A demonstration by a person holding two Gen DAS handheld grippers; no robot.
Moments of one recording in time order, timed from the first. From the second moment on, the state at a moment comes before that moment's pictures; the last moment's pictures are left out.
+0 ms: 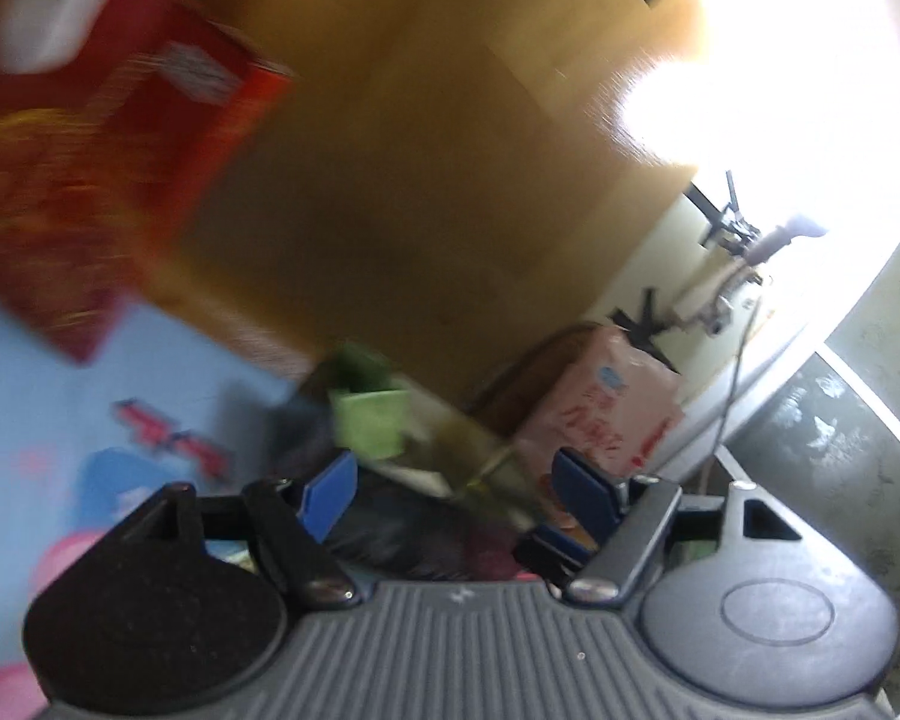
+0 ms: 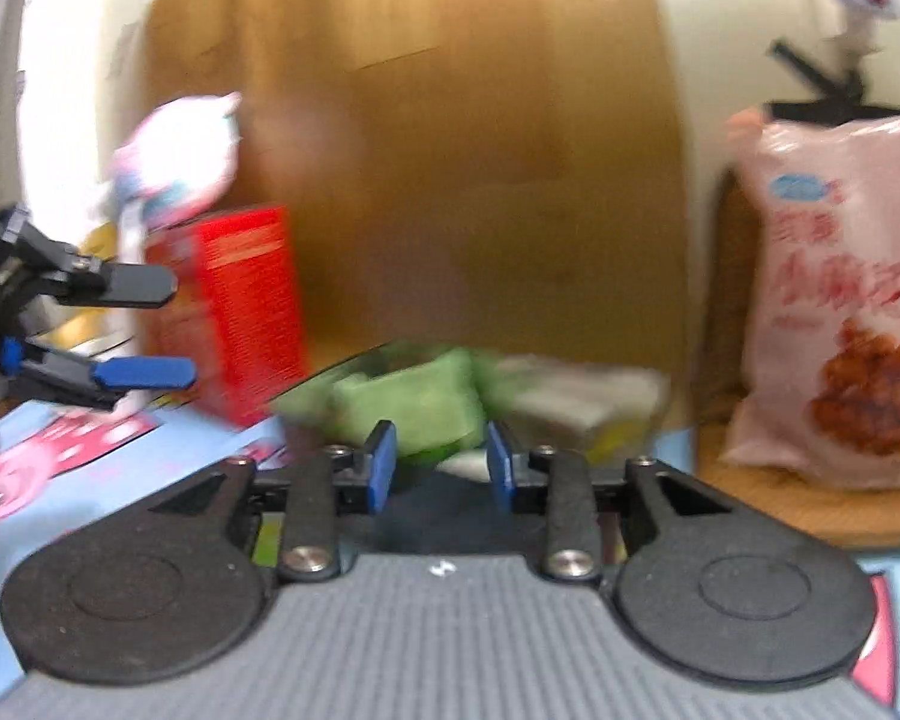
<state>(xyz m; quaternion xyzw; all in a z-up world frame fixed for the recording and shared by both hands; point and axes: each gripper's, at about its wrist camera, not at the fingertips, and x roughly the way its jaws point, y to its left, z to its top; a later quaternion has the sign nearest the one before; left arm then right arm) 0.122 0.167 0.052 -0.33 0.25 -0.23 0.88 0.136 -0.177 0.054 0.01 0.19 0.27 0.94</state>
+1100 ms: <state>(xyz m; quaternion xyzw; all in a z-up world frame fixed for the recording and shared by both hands) 0.043 0.131 0.020 -0.31 0.31 -0.28 0.85 0.022 -0.185 0.041 -0.14 0.28 0.34 0.89</state>
